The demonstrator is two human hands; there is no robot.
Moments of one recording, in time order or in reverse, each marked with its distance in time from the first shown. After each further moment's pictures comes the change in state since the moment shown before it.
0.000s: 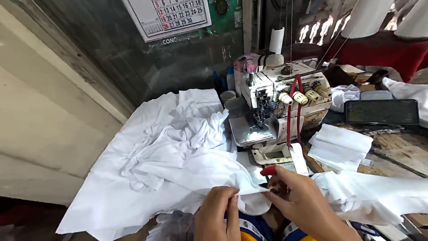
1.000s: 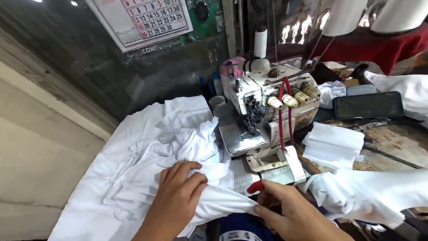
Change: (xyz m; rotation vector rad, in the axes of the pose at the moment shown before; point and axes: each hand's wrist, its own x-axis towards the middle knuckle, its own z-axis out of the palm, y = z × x) left_hand 0.104 -0.077 -0.057 0.513 -0.320 0.372; right_hand 0.003 -0.007 0.008 0.326 -0.249 0.112
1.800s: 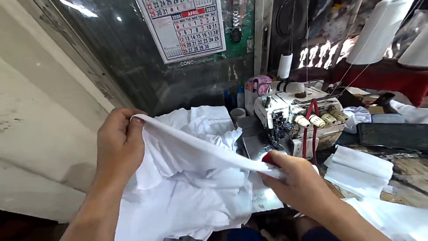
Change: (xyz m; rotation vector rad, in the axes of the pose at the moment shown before) left_hand 0.040 -0.073 -0.137 -0.111 0.555 -0.417; right_hand 0.079 -0.057 -0.025 -0.559 0.354 -0.326
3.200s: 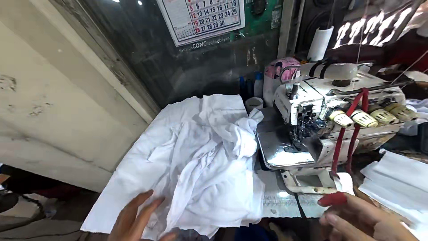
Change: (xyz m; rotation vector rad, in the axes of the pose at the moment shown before) left_hand -0.188 -0.049 -0.047 0.101 -0.556 -0.032; right_hand -0.090 0.061 -0.046 0.737 -0.438 0.475
